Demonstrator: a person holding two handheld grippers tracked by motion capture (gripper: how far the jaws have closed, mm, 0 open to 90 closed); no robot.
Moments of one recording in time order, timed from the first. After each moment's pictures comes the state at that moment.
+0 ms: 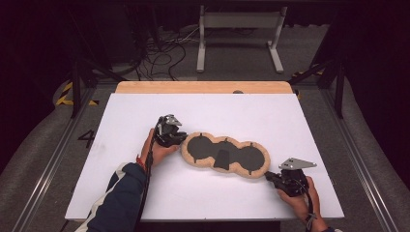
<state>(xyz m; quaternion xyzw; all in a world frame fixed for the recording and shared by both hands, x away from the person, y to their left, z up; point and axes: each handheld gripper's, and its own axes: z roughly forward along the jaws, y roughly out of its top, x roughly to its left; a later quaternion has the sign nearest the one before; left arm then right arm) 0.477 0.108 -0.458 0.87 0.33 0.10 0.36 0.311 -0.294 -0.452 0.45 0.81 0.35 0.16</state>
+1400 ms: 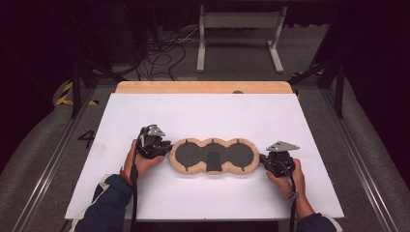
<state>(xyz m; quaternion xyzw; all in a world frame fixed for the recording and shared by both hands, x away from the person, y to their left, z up) 0.437 0.154 -0.459 0.86 0.36 0.11 0.35 0.364 -0.269 -0.452 0.46 0.80 0.32 0.22</state>
